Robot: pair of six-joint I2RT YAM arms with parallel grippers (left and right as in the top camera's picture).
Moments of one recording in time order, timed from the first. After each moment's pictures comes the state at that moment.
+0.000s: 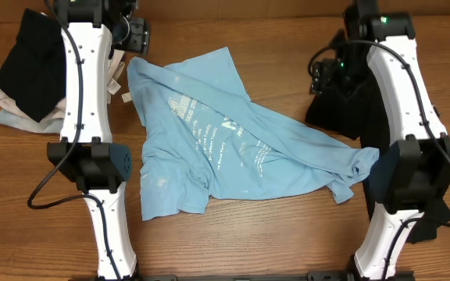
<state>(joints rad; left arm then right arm) -0.03 2.38 2.73 -1.45 0.03 0.10 0.03 2.12 2.01 -1.40 -0.14 0.15</state>
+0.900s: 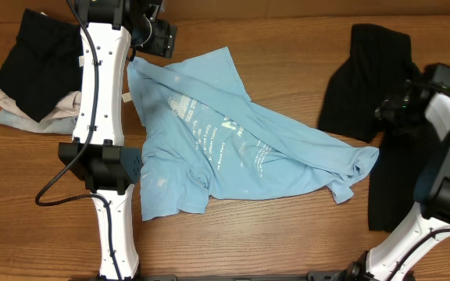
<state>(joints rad) -0.10 2.37 2.73 -1.48 0.11 0.10 -0.43 2.08 1.43 -0.61 -0.12 0.20</state>
